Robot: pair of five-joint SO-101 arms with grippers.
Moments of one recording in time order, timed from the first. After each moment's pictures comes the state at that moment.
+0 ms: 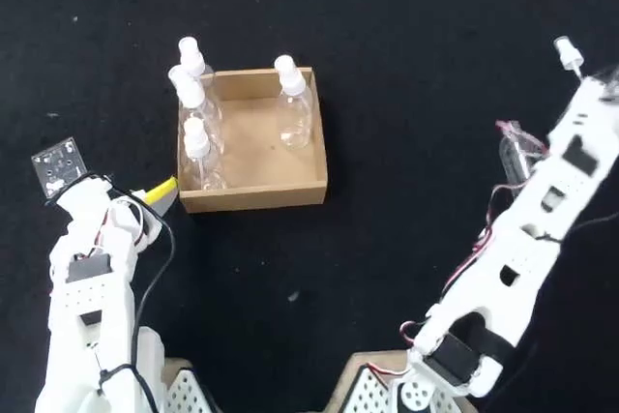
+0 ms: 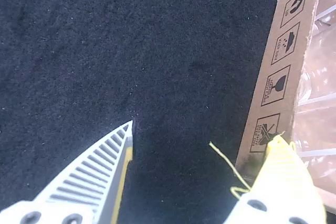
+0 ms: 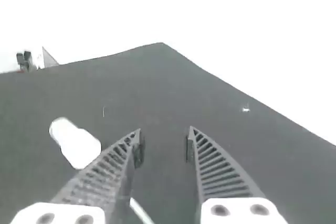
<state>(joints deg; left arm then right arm) -20.7 -51.4 81.1 22.3 10.8 40.4 98.8 -90.2 7.9 8.0</state>
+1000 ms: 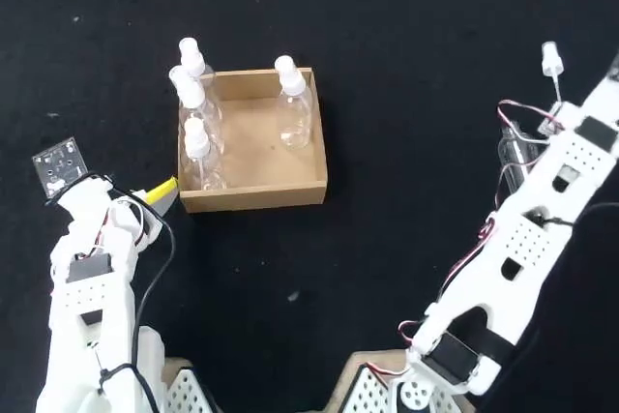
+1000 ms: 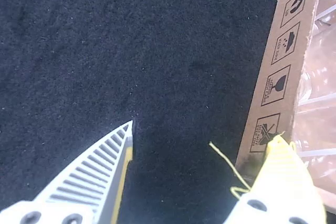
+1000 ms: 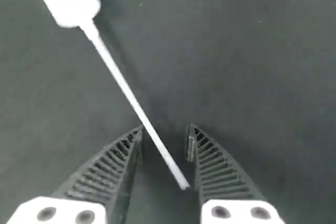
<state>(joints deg) -20.7 -51.4 81.1 22.3 10.8 38.2 85.7 -93.4 69.4 2.0</state>
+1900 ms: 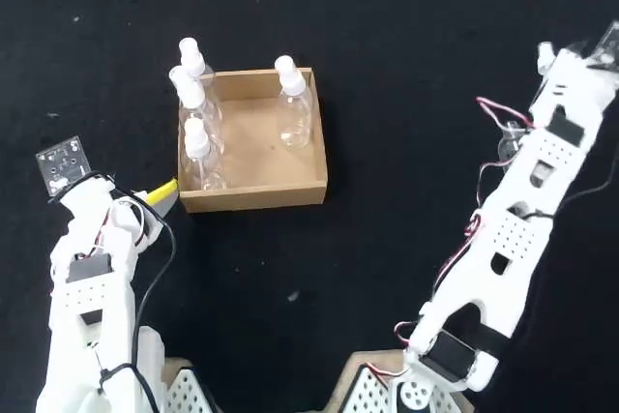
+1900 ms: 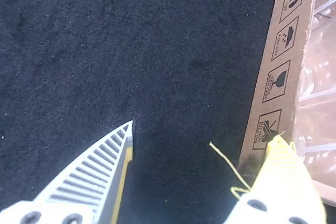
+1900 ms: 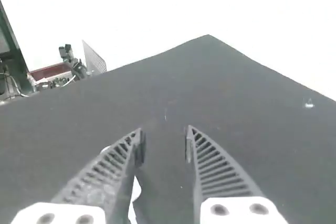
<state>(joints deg) -20.7 -51.4 81.1 22.3 8.4 34.5 89.8 -87.4 18.6 1.2</state>
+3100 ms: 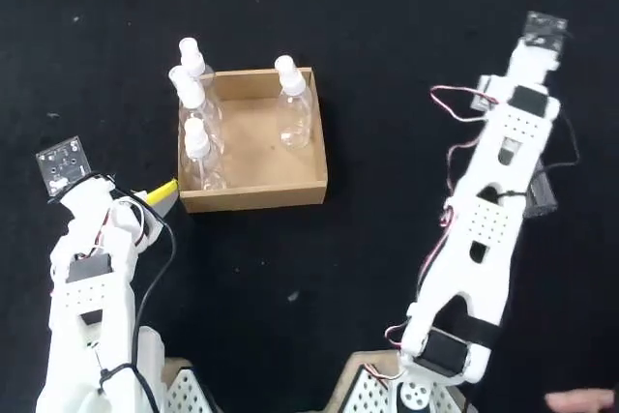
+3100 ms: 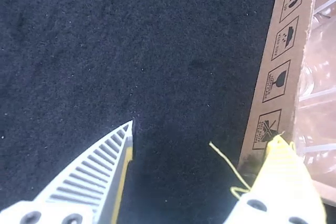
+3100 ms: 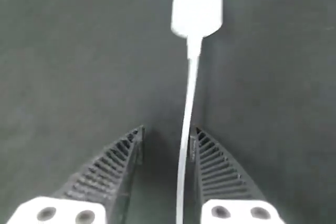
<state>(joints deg) -20.7 -51.4 81.1 22.3 8.4 23.7 86.2 -93.8 71.3 5.4</state>
